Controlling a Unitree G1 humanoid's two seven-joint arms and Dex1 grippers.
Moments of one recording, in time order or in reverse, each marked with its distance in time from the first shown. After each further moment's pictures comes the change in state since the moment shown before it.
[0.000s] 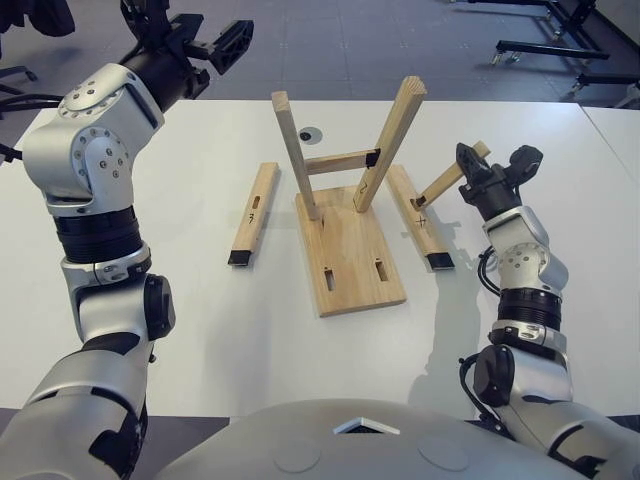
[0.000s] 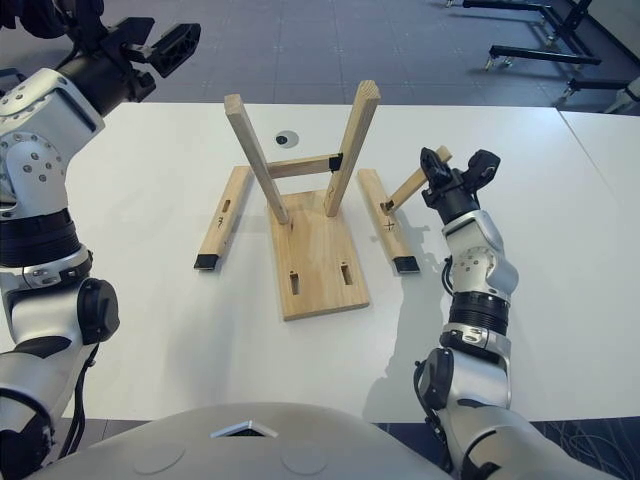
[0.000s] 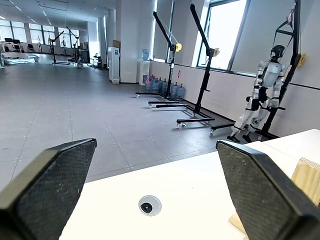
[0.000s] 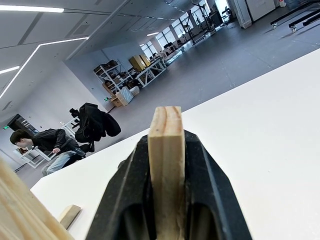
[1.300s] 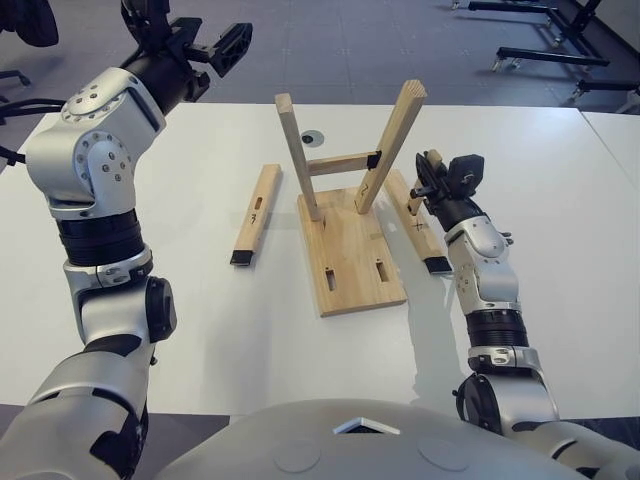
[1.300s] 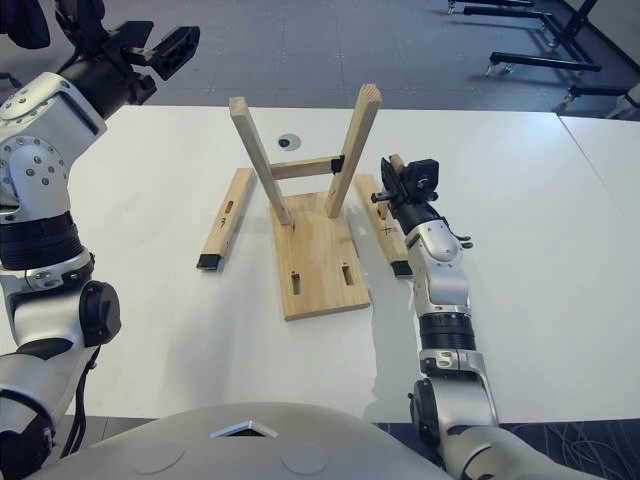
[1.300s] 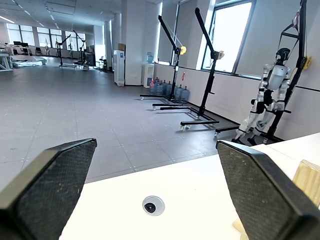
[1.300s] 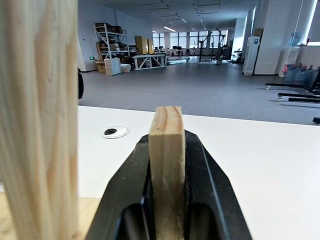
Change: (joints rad) left arm 0.013 -0.007 0.001 -0.012 0.000 0.000 0.024; right arm 0.155 0.035 0.318 -0.105 -0.421 -0.376 -0.147
